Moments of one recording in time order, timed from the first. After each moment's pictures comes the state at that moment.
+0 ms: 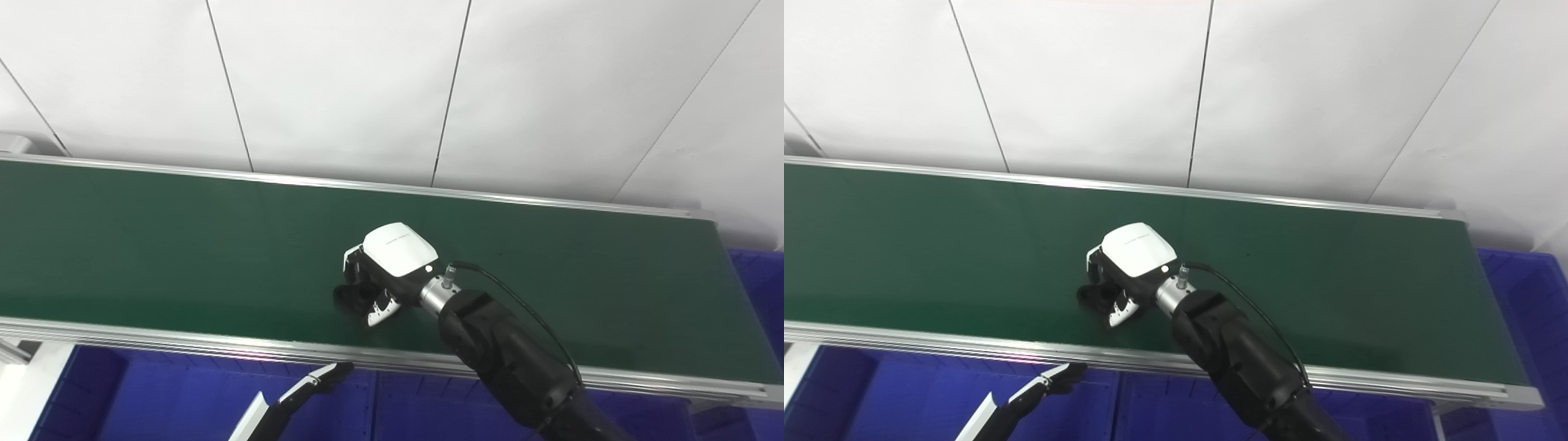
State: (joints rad) left arm 0.43 0.47 -0.68 -0.11 0.25 -0.44 0.48; right arm -0.51 -0.09 0.78 0.37 -0.93 -0.06 0.10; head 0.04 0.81
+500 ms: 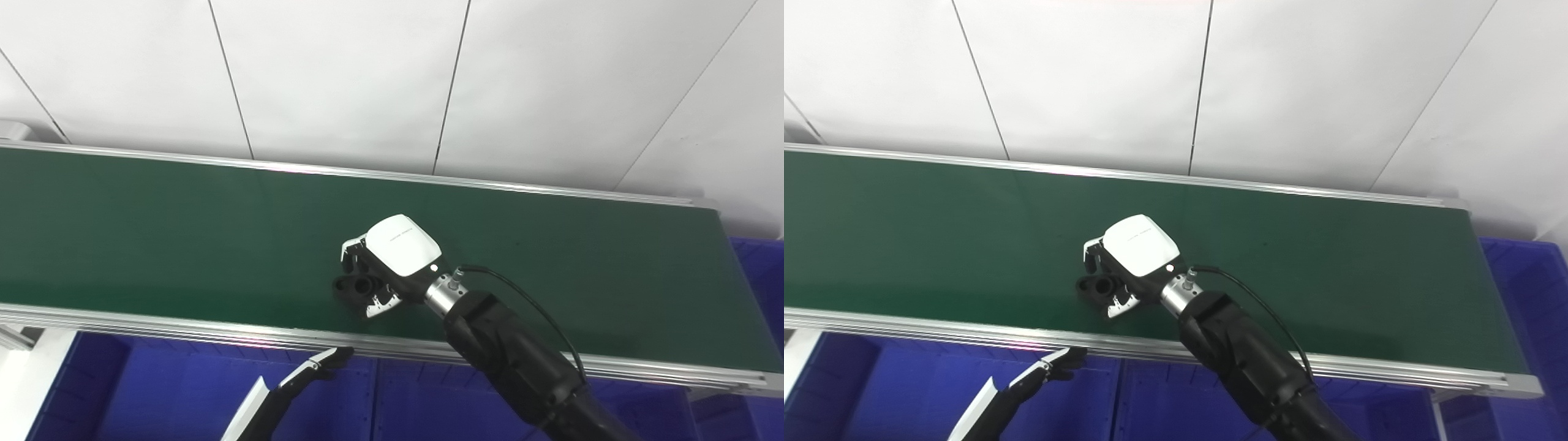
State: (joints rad) left arm 0.45 0.45 -0.65 -0.13 0.25 -0.44 0.44; right arm -0.45 -0.11 0.76 0.34 -0.94 -0.15 -0.03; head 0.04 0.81
